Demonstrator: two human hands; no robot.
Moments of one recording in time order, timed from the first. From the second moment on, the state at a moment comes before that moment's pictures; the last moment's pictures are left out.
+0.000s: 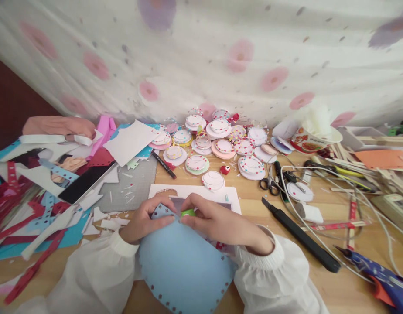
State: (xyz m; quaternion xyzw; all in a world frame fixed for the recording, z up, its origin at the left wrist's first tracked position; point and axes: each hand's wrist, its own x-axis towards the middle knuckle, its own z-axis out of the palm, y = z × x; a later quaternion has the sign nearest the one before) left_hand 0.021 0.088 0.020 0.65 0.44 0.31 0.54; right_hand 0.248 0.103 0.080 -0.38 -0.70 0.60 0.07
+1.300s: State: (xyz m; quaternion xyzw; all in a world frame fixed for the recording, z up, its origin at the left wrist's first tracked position) left_hand 0.001 0.096 0.022 0.73 0.34 0.30 0.51; right_hand 0.218 0.065 0.050 -0.40 -0.42 0.80 0.15
